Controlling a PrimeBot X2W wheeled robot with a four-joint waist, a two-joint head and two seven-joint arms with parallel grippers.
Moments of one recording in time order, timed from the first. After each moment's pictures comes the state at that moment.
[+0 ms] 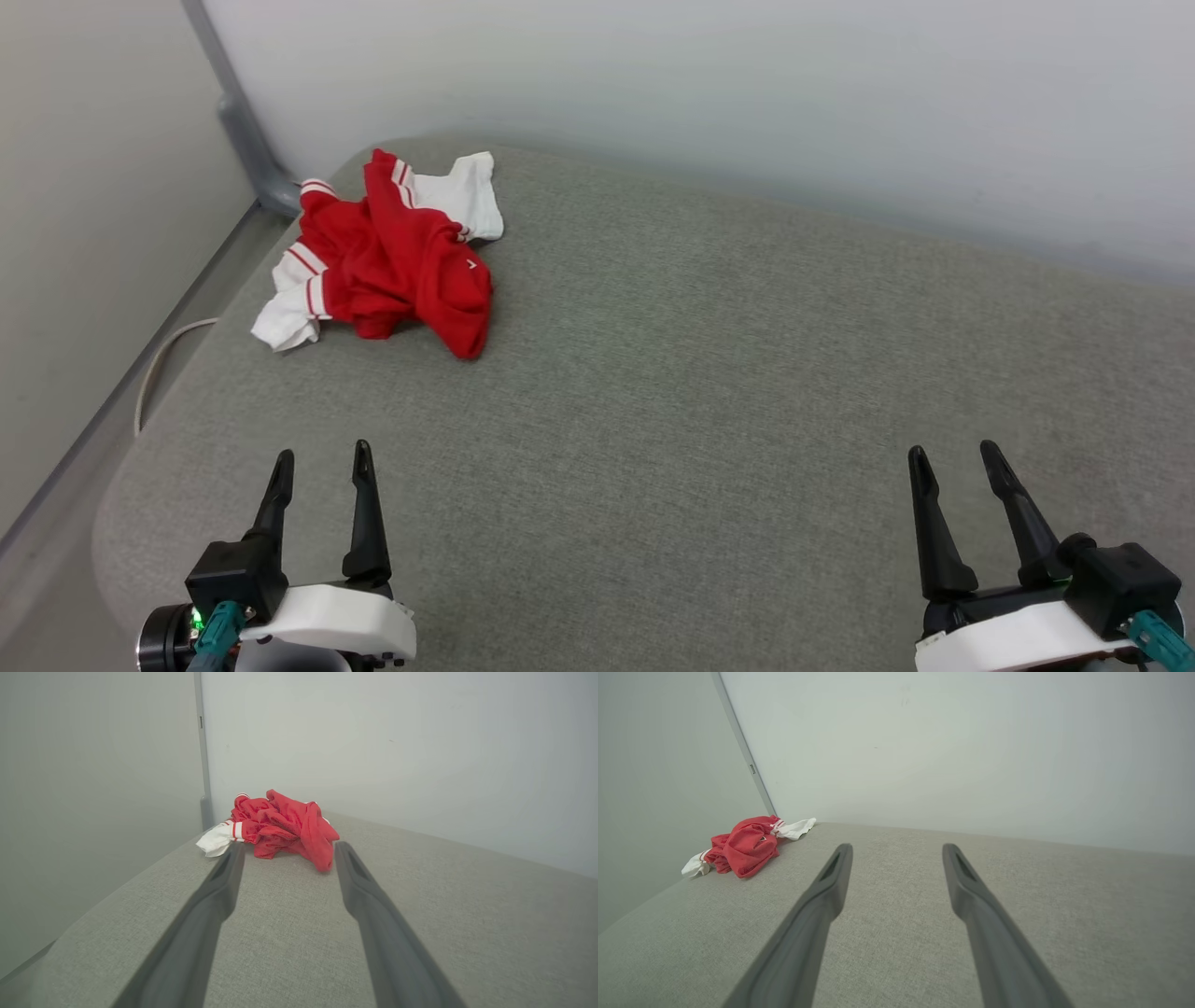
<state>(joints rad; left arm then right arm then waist) -0.01 0.05 0.00 0.11 -0.17 0.03 -0.26 0.04 -0.05 0.01 0.06 0.19 0.13 -0.26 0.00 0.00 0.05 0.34</state>
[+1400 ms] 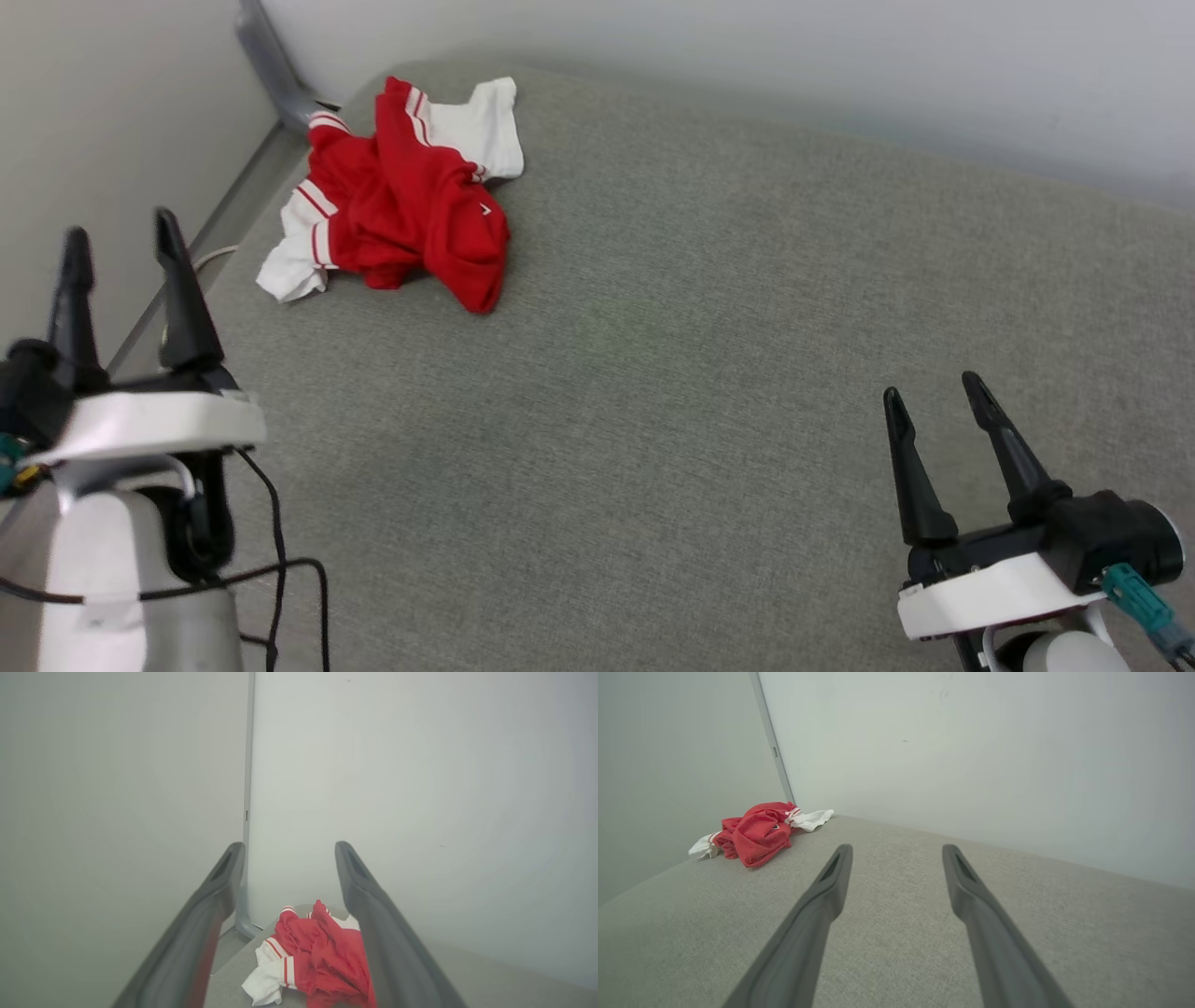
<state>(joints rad) -0.34 0.09 0.24 0.11 -0.20 -0.08 -0.26 -0.04 -0.05 0.05 0.02 0.07 0.13 -0.26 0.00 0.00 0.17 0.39</state>
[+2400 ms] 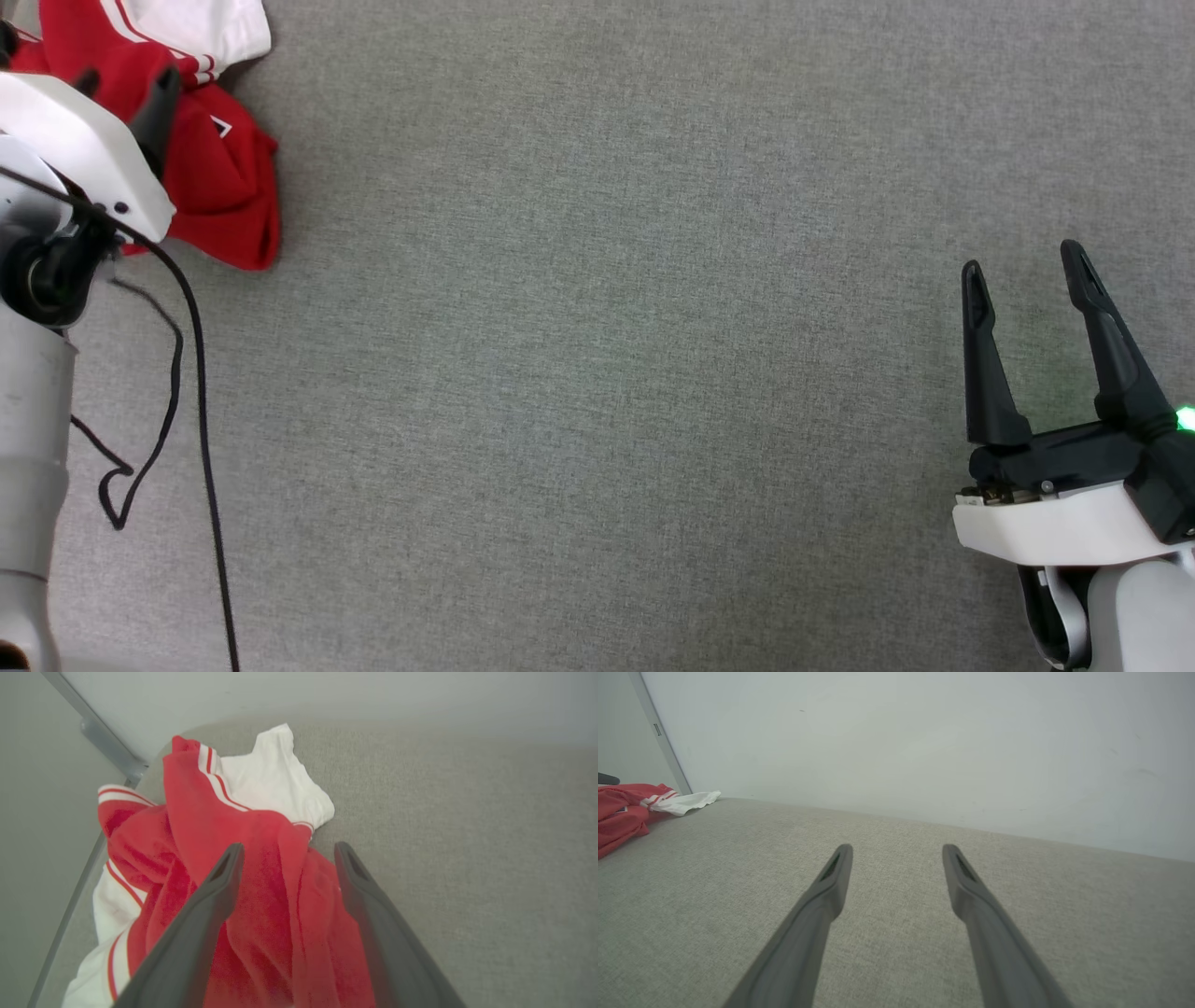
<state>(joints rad) -0.94 0.49 -0.17 0.69 -0.56 -0.13 0.27 -0.15 -0.06 -0.02 -0.15 -0.01 0.13 -0.26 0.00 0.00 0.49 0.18</state>
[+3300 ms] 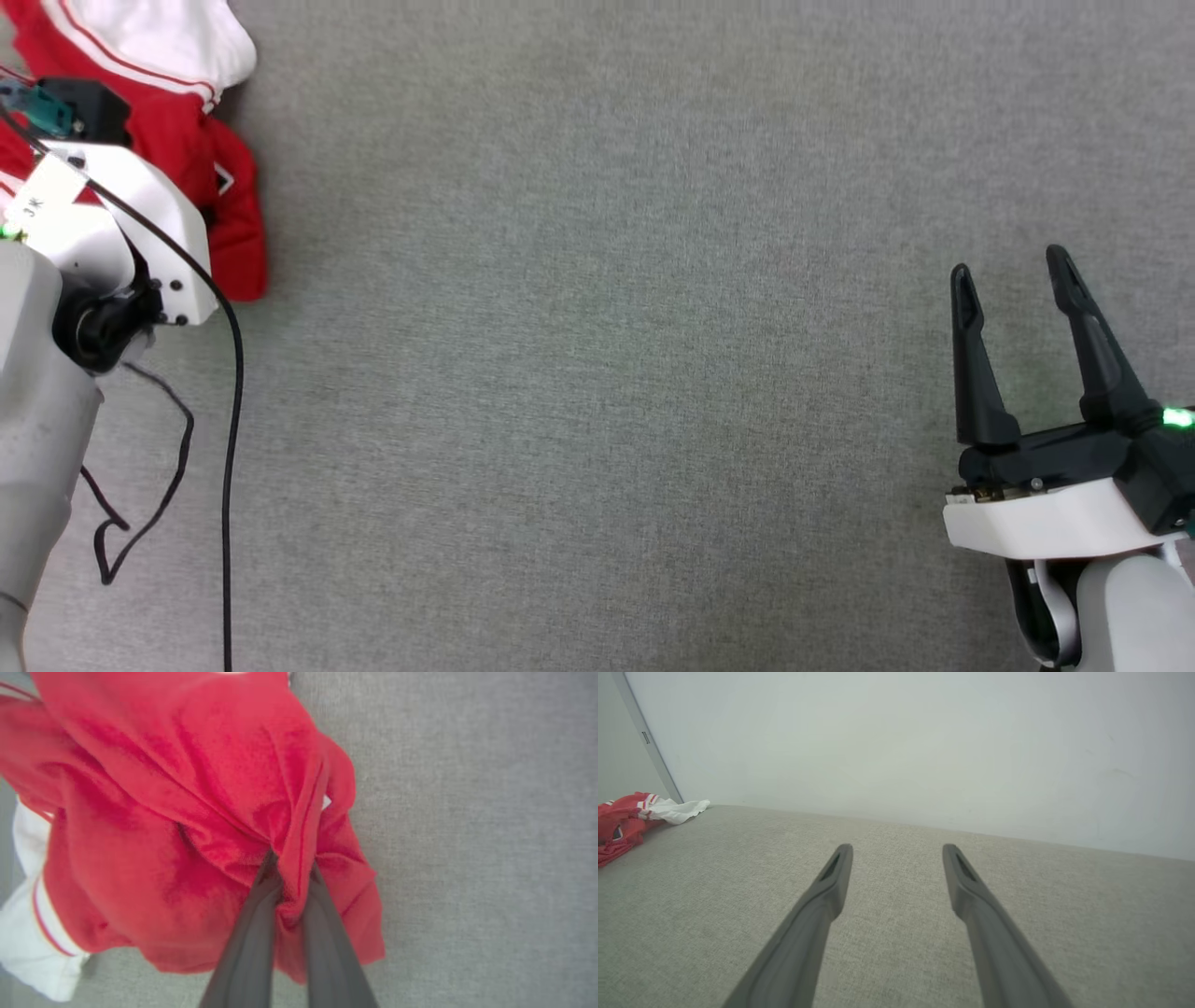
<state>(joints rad) -0.96 0.59 -0.54 0.77 -0.76 -0.13 0.45 -0.17 -0.06 -0.01 -0.11 0.02 0.13 -0.26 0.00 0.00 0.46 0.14</state>
